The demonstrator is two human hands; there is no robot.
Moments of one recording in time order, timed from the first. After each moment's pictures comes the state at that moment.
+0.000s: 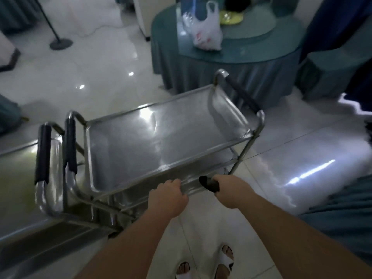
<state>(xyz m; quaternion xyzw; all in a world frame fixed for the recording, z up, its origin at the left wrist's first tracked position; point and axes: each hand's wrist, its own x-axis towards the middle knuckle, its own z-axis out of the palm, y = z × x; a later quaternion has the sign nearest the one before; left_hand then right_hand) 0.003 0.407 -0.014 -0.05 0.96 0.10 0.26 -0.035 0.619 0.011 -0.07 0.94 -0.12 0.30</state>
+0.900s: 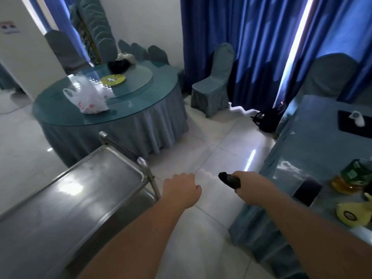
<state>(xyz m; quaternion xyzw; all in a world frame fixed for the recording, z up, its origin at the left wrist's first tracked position) -0.096 0.860 0.088 0.28 0.95 -0.01 0.14 0.010 1.071 0.108 0.20 0.96 -0.17 0.13</state>
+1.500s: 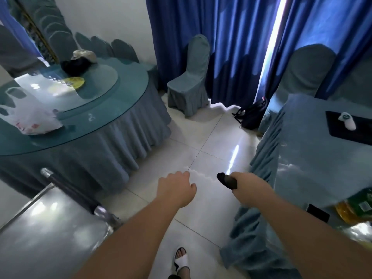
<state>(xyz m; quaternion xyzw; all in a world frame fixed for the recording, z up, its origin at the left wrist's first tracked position) -0.287 1.024 0.057 0.33 0.93 -0.03 0.15 -0.147 1.218 0.079 0.28 0.93 -0.16 0.16</state>
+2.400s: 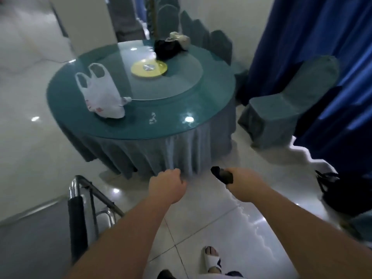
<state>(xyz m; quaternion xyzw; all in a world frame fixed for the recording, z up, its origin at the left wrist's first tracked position) -0.692 0.989 0.037 0.03 0.98 0.08 0.17 -0.687 1.239 0.076 0.01 0.97 -0.13 0.21</state>
